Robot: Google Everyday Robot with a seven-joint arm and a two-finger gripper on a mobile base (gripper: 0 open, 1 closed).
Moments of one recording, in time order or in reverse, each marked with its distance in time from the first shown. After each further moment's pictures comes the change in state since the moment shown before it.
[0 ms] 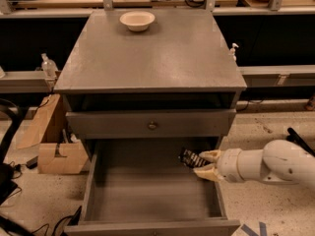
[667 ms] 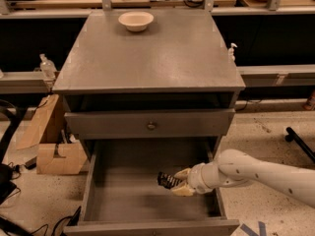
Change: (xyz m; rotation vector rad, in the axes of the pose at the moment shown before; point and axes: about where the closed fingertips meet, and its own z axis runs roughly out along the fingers) arm 0.066 0.046 0.141 -0.223 0.115 -0.014
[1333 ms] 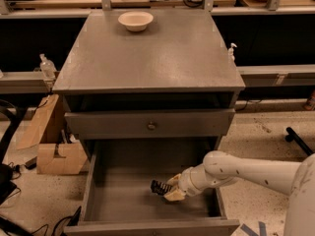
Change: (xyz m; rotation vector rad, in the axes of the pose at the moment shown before) arm 0.017 0.005 0.057 -0.089 0.064 0.015
